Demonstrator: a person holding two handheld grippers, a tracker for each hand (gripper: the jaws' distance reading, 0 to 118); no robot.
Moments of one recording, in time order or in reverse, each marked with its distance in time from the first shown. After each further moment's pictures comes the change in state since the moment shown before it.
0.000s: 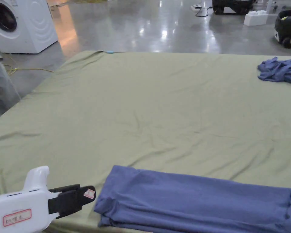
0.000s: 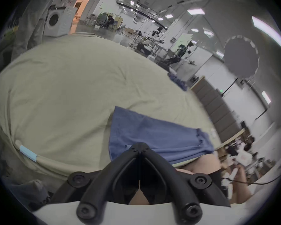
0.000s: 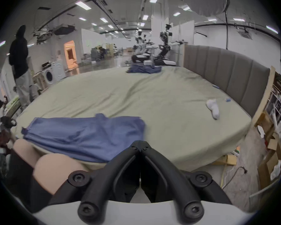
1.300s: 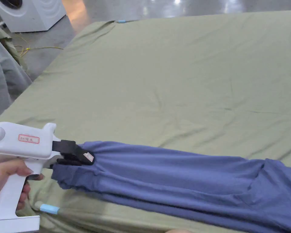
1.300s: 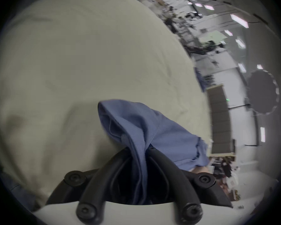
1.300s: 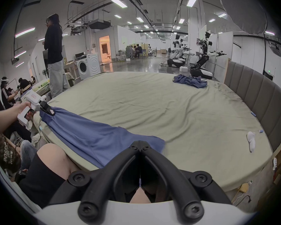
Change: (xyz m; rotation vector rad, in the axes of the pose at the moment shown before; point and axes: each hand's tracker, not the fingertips) left arm -0.116 0.122 -0.043 -0.336 0.233 0.263; right arm -0.101 0.058 -0.035 0.017 0.241 0.155
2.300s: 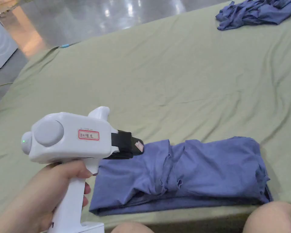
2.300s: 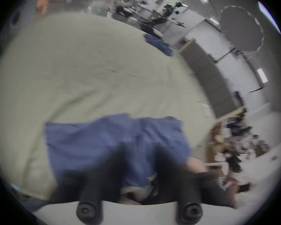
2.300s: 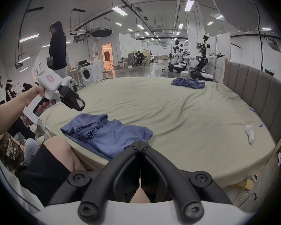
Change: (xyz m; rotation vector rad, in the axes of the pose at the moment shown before) left arm 0.290 -0.088 -0.093 0.043 0.036 -0.507; right arm 0.025 -0.043 0.044 0.065 0.027 -0.031
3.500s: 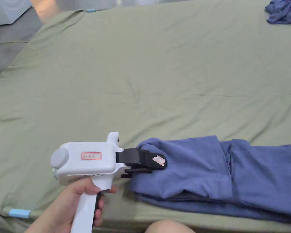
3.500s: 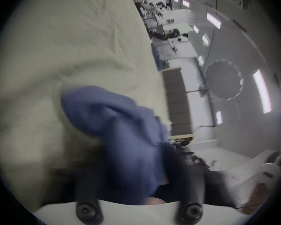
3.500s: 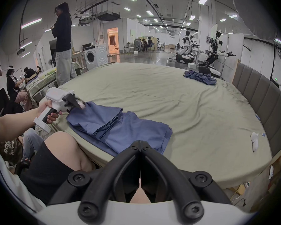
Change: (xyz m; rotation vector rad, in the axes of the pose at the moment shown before) left arm -0.147 -0.077 -0.092 -0.067 -0.618 0.419; right arm -0.072 0.033 -0.044 -0.148 0.010 0.100
